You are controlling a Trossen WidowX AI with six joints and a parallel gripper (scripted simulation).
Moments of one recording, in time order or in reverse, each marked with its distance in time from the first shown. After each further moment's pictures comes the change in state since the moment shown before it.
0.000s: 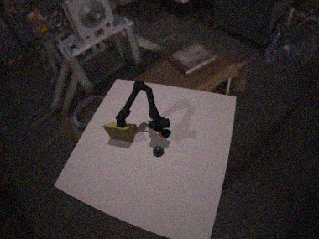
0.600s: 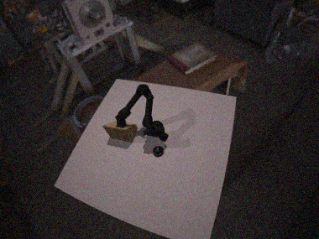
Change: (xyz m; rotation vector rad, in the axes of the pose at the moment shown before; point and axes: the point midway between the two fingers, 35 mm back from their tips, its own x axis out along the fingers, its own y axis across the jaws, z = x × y) arm -0.005 -0.001 -0.020 -0.001 -0.315 -0.005
